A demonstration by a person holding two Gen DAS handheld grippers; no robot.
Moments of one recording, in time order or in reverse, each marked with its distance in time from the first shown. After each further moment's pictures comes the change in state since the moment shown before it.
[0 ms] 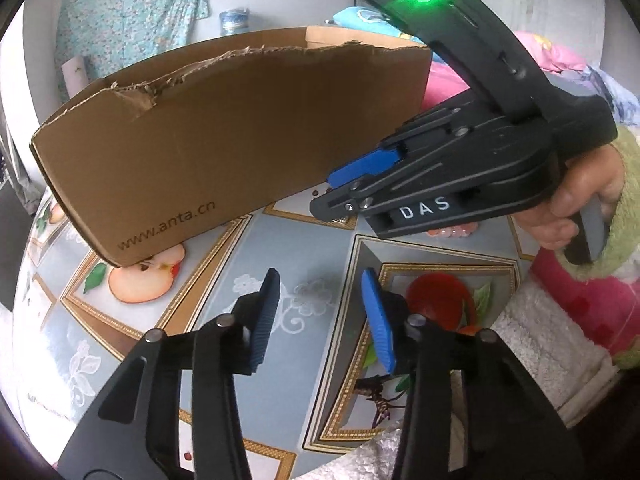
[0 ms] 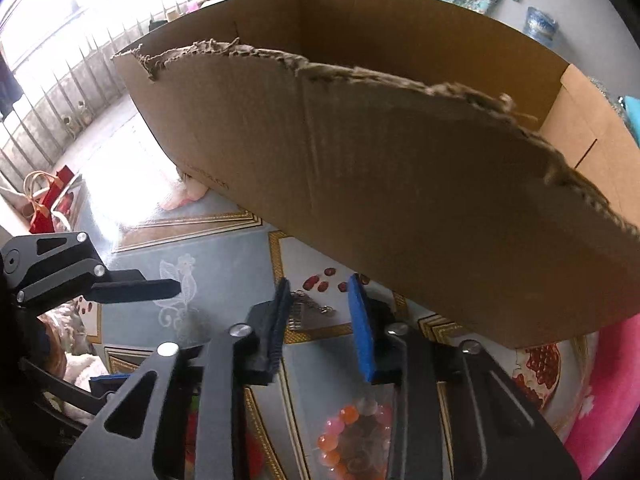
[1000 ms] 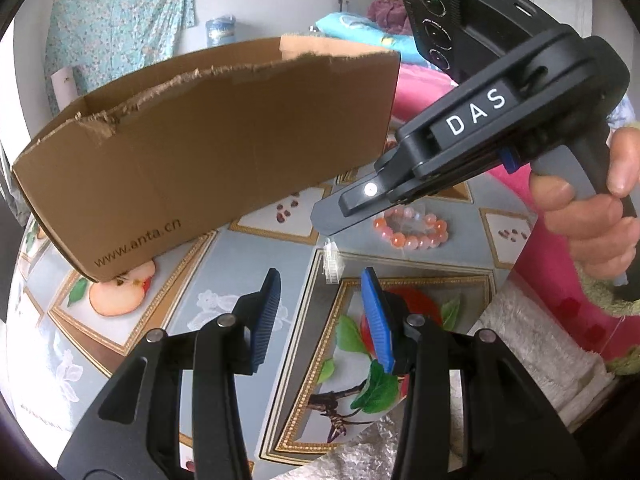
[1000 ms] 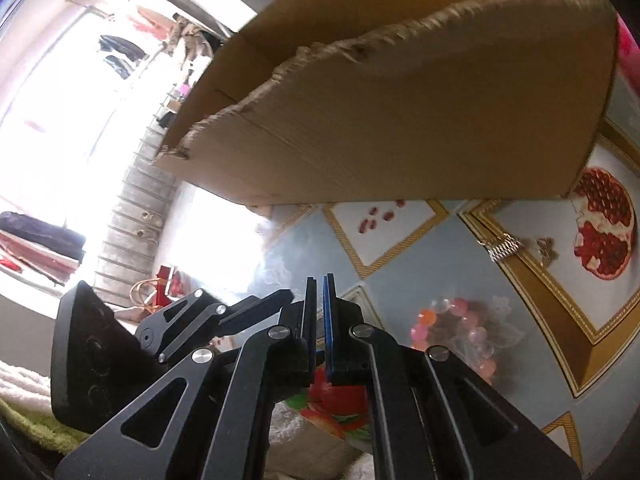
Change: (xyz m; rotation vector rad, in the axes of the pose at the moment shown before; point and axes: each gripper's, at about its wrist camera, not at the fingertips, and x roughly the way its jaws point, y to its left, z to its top) left arm 0.002 -0.020 0.004 0.026 -0.015 -0.029; right arm -0.022 -0.038 -0.035 0.505 0.013 0.404
